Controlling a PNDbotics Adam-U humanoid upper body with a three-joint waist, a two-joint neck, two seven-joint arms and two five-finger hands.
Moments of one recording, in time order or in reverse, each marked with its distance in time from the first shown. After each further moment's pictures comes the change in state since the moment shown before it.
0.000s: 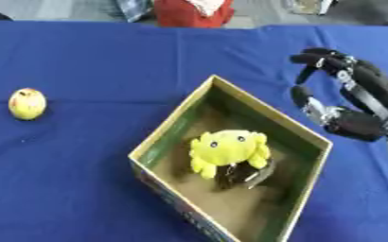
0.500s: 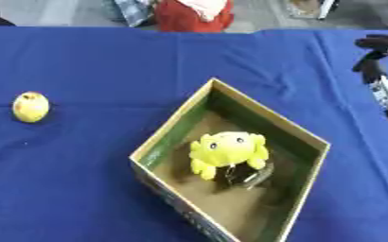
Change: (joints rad) left arm -0.007 0.144 0.000 0.000 -0.136 -0.072 -0.011; right arm 0.096 0.038 -0.147 0.000 -0.136 -0.055 -0.136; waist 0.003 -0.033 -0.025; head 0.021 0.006
